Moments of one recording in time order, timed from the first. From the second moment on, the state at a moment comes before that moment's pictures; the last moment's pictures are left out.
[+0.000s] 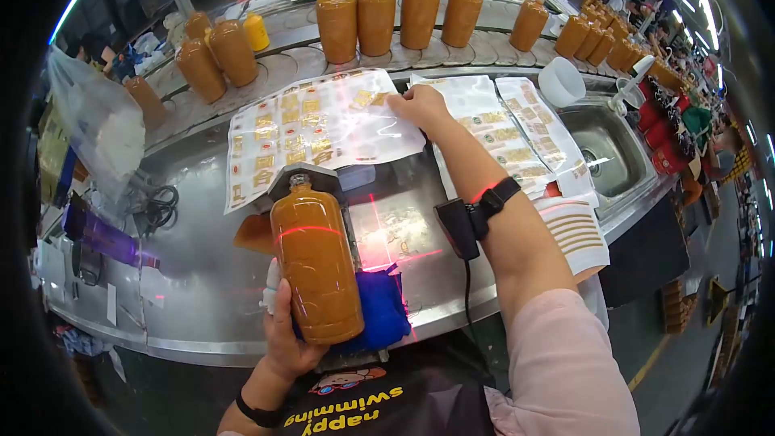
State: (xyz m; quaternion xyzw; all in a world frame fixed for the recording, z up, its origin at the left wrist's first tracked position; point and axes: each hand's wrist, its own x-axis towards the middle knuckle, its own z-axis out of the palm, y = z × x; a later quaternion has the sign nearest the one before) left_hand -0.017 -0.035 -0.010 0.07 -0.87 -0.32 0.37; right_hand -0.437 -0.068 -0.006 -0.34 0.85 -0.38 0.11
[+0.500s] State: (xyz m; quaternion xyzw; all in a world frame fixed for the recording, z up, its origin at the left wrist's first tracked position) left_hand -0.006 -0.025 0.000 0.16 -0.90 -0.29 0.28; right_hand -0.306 0.038 0.135 -0.71 0.62 -0.33 -0.01
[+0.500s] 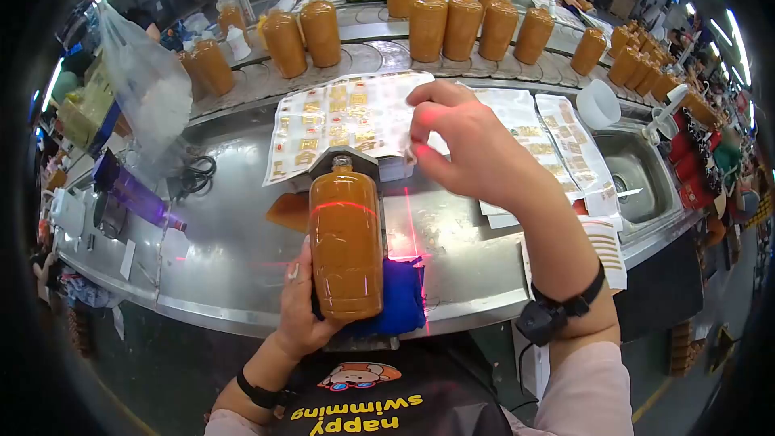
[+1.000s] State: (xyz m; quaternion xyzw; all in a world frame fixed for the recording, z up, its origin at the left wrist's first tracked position) left_hand -0.028 -0.035 0.030 0.16 -0.65 -0.67 0.32; right_hand -0.256 0.007 0.095 -0.74 0.57 -0.34 0.15
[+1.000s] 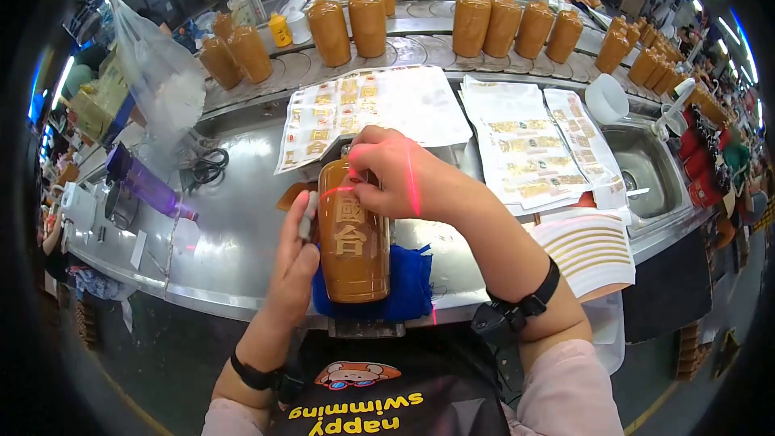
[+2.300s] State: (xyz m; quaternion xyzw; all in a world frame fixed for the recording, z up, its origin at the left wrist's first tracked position) left_hand -0.042 -0.042 0.015 0.16 -0.64 -0.69 0.30; right_hand -0.405 0.067 0.106 -0.64 0.70 -0.31 -0.08
